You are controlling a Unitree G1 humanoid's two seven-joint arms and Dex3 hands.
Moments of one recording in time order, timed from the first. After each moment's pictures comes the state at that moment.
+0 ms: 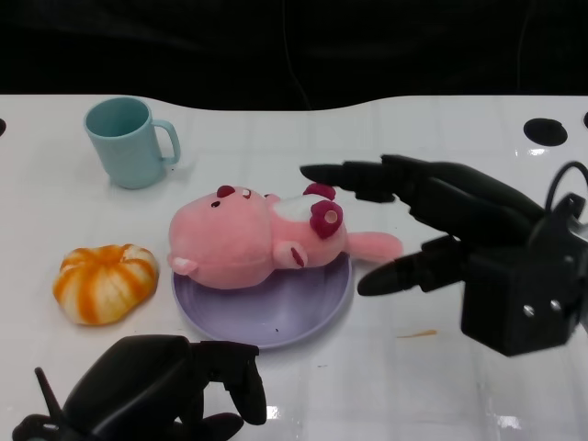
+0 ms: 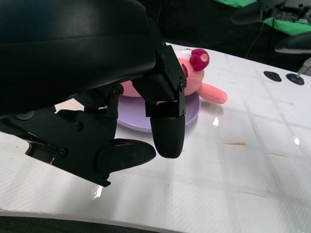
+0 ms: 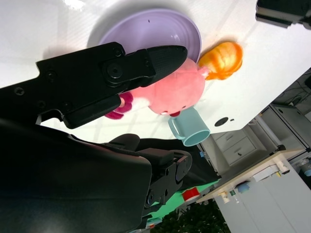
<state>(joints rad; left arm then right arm) 0.27 0.37 -0.19 -0.57 0.59 0.04 -0.36 -0.41 -0.35 0.26 -0.05 -0.29 -0.18 0.51</state>
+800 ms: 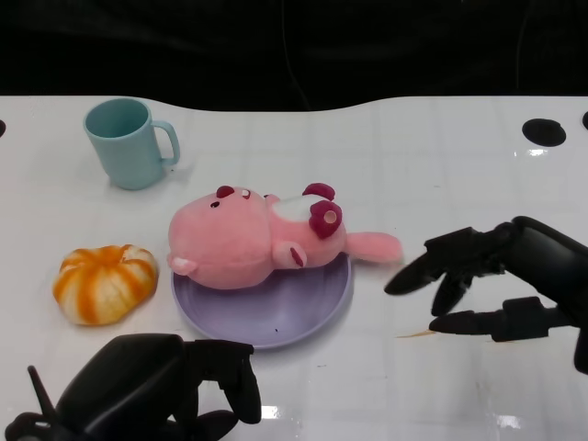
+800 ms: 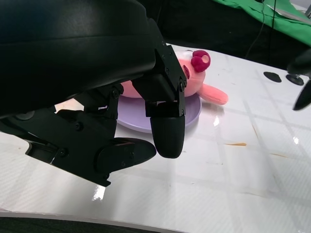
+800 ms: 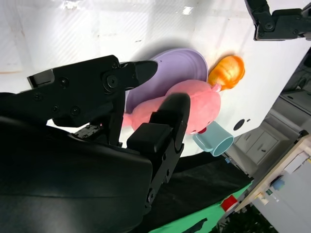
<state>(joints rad) 0.27 0.39 -0.18 -0.56 0.56 0.03 -0.36 -0.13 -0.44 0.10 -0.29 -0.08 0.01 0.57</state>
